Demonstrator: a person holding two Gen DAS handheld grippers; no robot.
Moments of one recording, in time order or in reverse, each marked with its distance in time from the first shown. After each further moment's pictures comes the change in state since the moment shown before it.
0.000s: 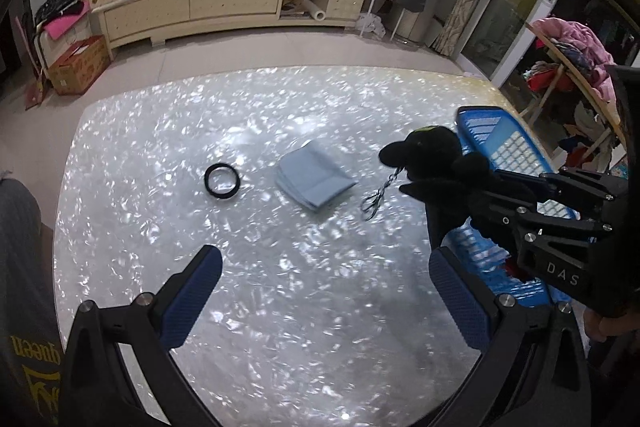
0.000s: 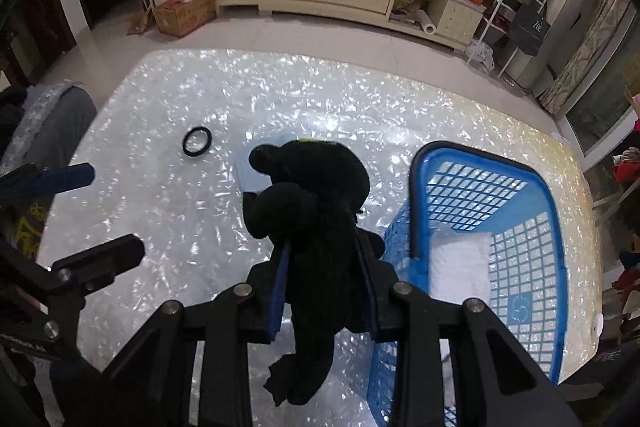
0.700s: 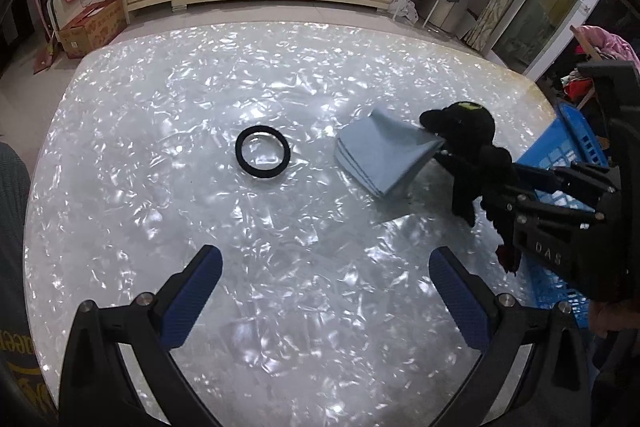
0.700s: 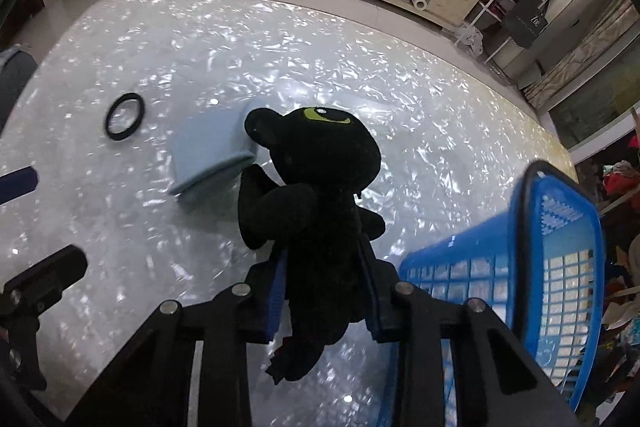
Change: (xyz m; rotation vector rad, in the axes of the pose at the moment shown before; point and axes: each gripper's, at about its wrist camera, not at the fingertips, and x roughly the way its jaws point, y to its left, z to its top) left arm 0.079 0.063 -0.011 -0.092 0.068 0.038; right arm 0.110 0.028 0.026 -0.047 0.140 -0.151
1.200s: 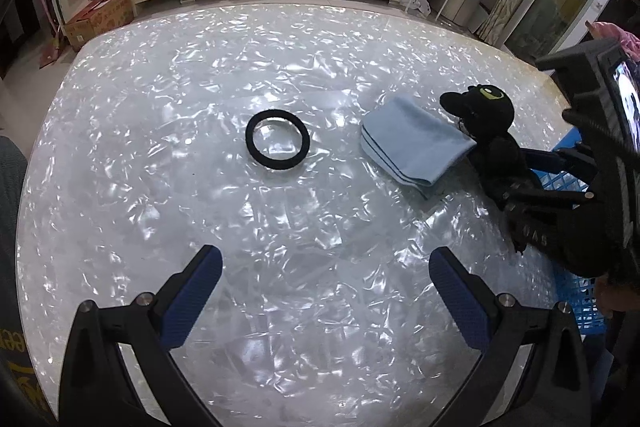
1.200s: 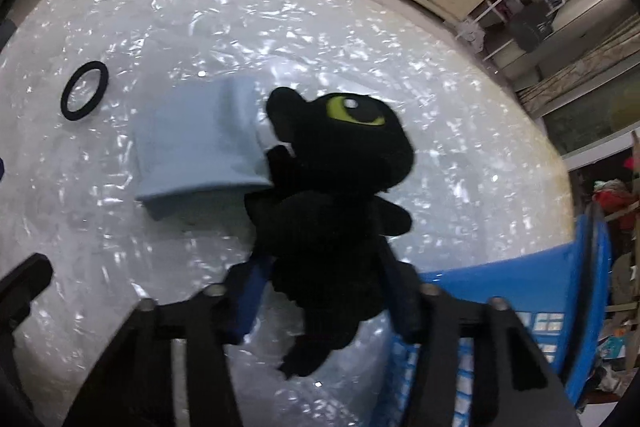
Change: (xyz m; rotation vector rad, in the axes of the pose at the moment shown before) left arm 0.029 0.013 -0.003 -0.015 0.027 0.036; right arm 0.045 0.001 0.016 -0.070 0.081 -0.097
